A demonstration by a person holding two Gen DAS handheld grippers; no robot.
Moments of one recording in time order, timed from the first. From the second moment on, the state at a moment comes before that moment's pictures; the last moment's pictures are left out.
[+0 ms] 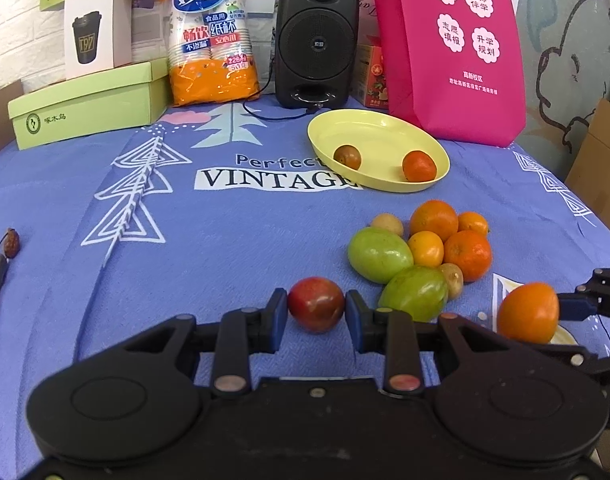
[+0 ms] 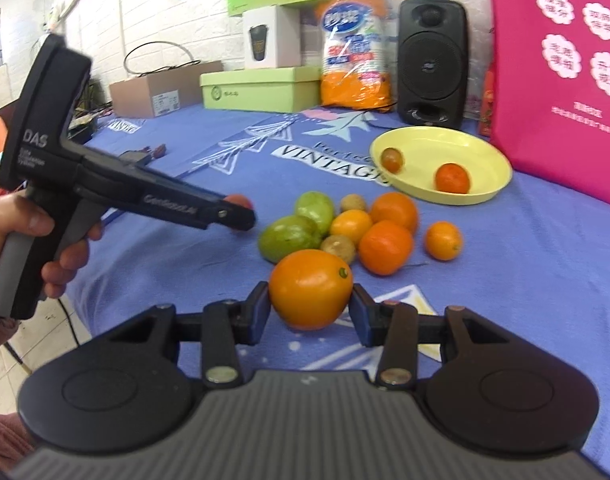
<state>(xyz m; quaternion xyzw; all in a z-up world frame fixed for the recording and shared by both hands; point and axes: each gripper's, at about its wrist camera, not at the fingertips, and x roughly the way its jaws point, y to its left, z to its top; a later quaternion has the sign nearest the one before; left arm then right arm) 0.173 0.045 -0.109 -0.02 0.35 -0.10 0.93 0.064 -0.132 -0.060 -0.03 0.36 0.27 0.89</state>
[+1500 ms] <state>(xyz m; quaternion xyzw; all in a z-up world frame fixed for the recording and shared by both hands) 0.366 -0.022 -0.071 0.04 0.33 -0.13 0.93 0.240 -0.180 -0.029 -0.01 0.31 0.17 0.94</state>
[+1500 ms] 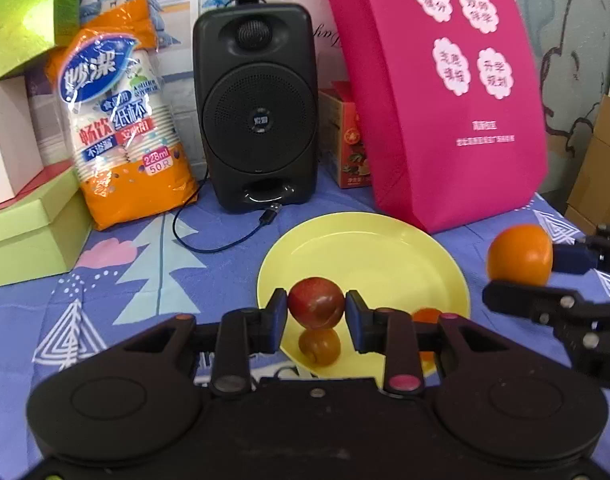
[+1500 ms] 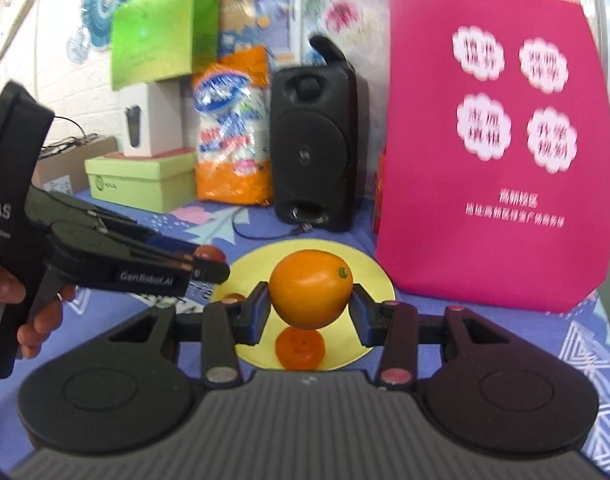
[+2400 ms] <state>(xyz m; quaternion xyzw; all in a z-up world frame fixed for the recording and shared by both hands) 0.406 -0.022 -0.097 0.03 0.37 -0.11 0.92 0.294 -0.178 -0.076 0.03 0.35 0.15 0.92</state>
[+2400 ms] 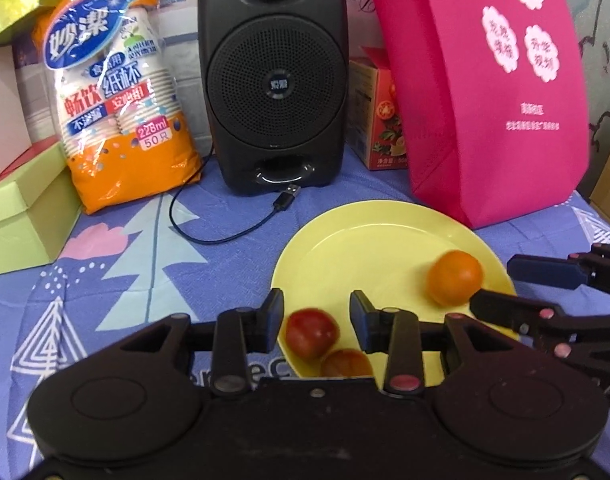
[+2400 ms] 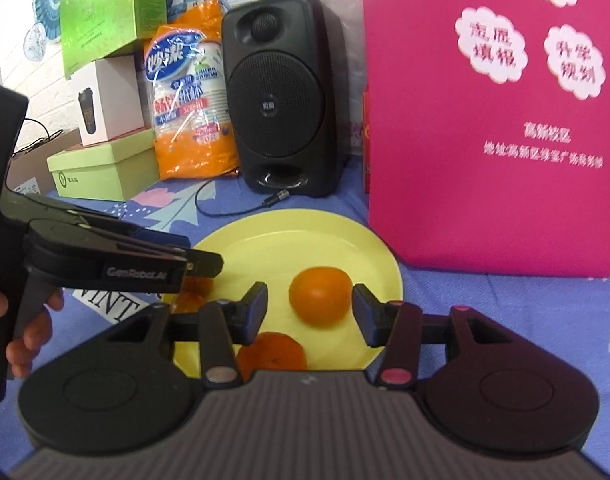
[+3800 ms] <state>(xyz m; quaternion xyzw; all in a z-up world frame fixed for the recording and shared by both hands) 0.160 -0.003 -0.113 -0.01 0.36 -0.14 0.92 0.083 -0.171 -0.051 -0.02 0.33 0.22 0.92</state>
